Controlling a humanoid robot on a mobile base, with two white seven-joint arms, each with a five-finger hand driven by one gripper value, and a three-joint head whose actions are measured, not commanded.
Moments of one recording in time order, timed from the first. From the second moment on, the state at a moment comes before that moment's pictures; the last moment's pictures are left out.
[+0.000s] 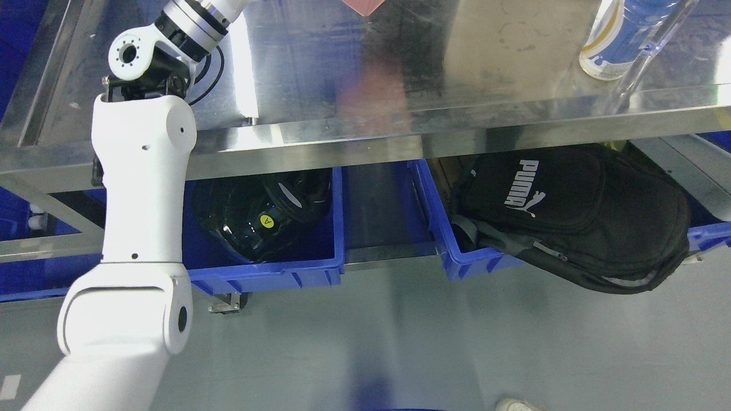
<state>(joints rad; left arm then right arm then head) -1.02 0.01 -0.05 -1.06 0.36 -0.09 -0.80 0.00 0.00 -0.05 0.00 0.00 -0.05 0.00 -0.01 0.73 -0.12</state>
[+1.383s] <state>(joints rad) -0.42 0.00 -0.11 -1.63 0.45 -0.41 -0.54 0.00 0.00 -0.05 0.00 0.00 -0.05 0.00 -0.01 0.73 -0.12</state>
